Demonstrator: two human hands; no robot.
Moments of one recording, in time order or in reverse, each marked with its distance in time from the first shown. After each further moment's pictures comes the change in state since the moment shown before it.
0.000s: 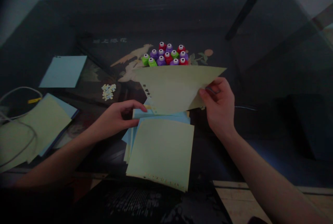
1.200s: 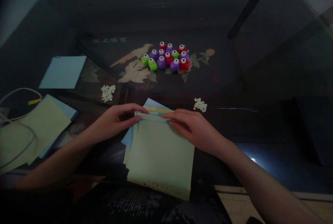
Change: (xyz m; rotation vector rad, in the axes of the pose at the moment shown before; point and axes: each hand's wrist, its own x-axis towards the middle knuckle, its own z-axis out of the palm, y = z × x) left_hand 0.000 0.003 -0.005 0.052 -0.032 0.045; right_hand -0.019 -0.043 0.012 -0.340 -0.820 -0.155
